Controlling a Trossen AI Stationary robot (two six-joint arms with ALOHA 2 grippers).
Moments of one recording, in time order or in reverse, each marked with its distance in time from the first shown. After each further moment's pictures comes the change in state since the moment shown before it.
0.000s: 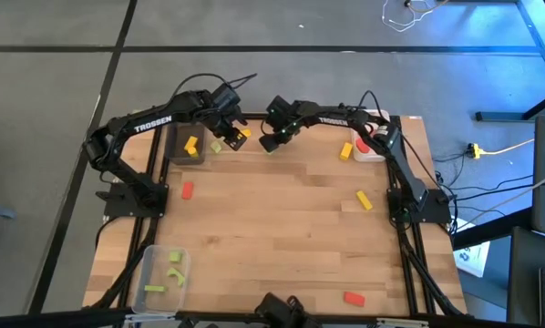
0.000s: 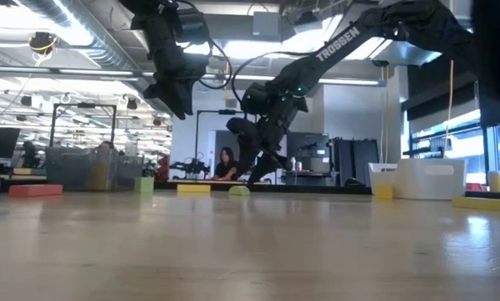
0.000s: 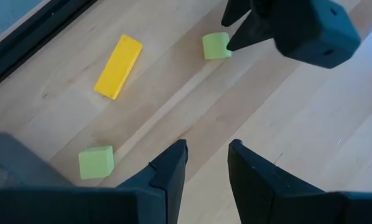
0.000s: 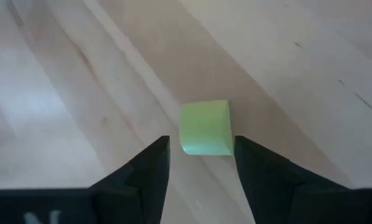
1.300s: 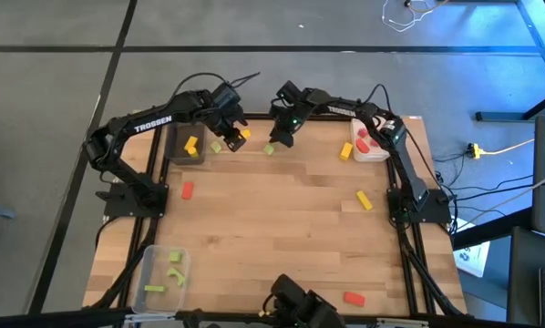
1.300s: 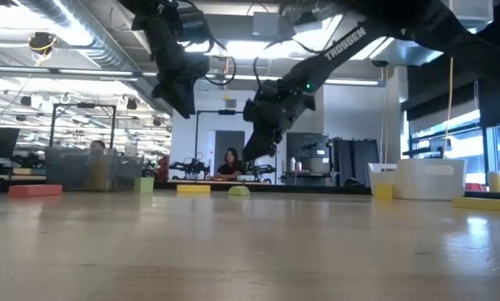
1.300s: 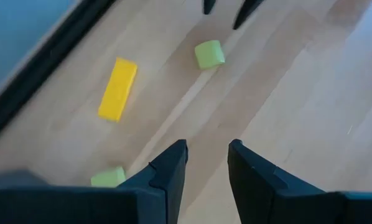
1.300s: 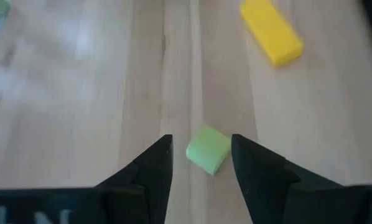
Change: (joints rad) left arm 0.000 0.000 0.000 0.034 0.001 0.159; right arm -0.104 -0.039 0.011 0.008 -0.289 -0.706
